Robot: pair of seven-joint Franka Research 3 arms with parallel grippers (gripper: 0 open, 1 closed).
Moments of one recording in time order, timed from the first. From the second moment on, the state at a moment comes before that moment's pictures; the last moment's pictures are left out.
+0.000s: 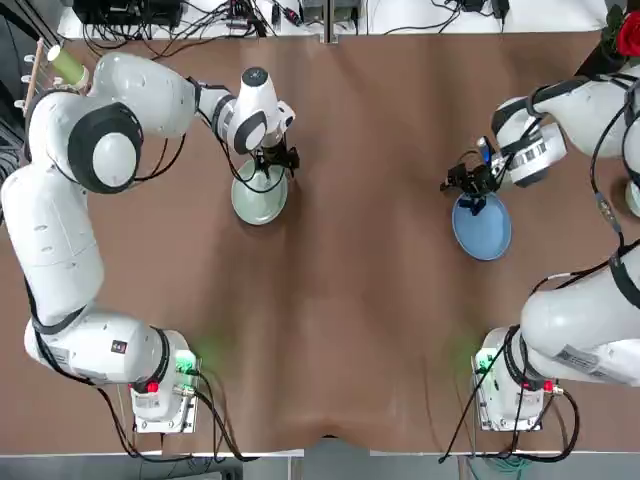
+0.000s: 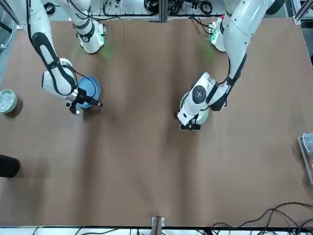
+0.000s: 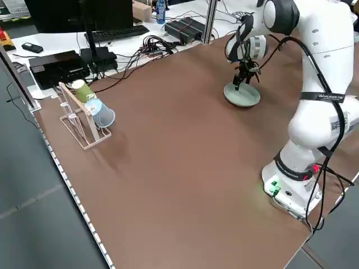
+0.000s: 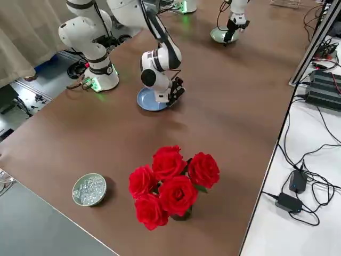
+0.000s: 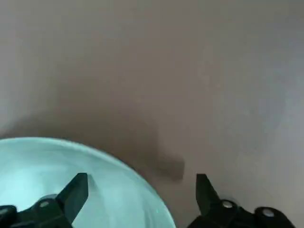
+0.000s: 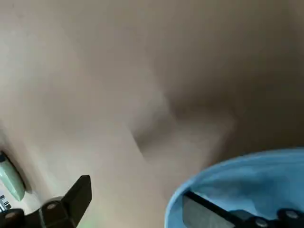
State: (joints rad) left arm -0.19 0.61 -0.42 -1.99 0.22 2.51 -0.71; right arm -0.26 0.32 0.30 -2.53 1.18 2.47 -0.62
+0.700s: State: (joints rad) left arm -0.30 0.65 -0.42 -1.90 0.22 2.51 -0.85; right arm 0.04 0.39 0.31 -2.41 1.66 2.50 -0.72
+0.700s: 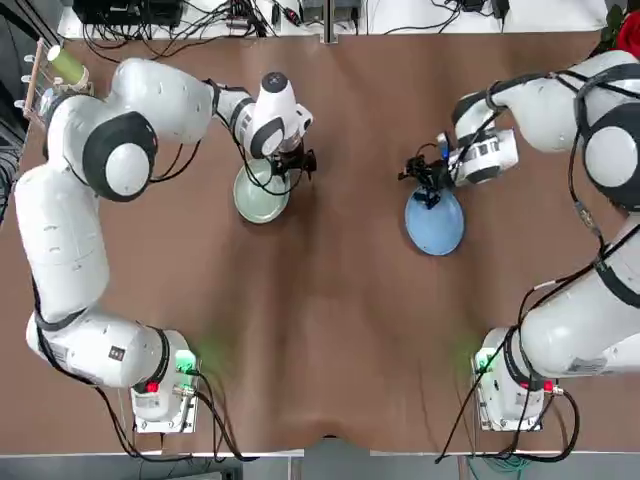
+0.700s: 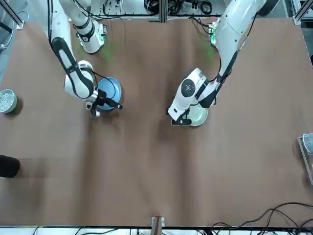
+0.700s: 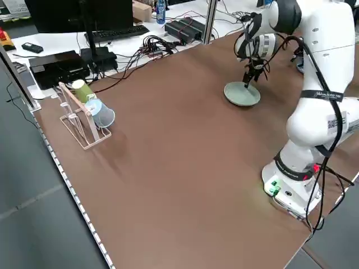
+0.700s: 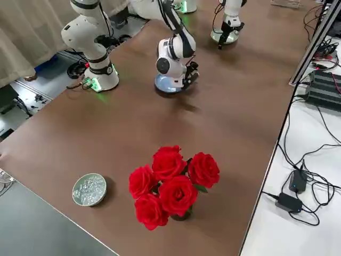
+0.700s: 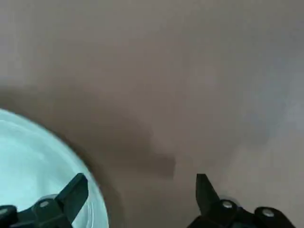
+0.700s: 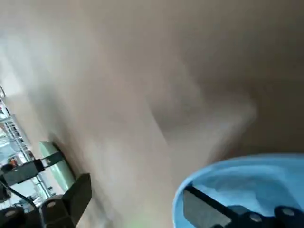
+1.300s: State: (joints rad) left arm -0.36 0.77 -0.42 -1.70 0.22 2.51 -0.93; right arm 0.25 0.46 0.31 -2.28 1.83 2.70 -0.74
